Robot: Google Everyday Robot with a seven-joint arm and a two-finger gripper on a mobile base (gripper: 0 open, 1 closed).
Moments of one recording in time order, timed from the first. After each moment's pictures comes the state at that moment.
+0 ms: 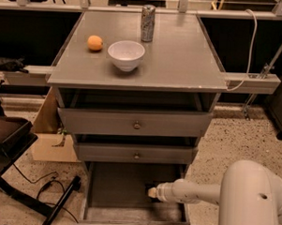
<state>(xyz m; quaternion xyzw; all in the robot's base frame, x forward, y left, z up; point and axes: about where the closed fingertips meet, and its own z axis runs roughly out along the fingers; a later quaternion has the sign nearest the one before) 0.555 -0.076 0.207 -0.07 0.95 0.25 0.18</state>
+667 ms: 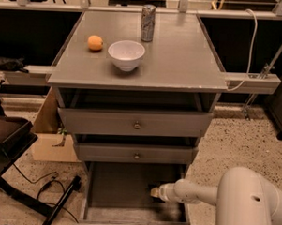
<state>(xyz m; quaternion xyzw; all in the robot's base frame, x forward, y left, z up) 0.571 -0.095 0.169 -0.03 0.95 0.26 0.17</state>
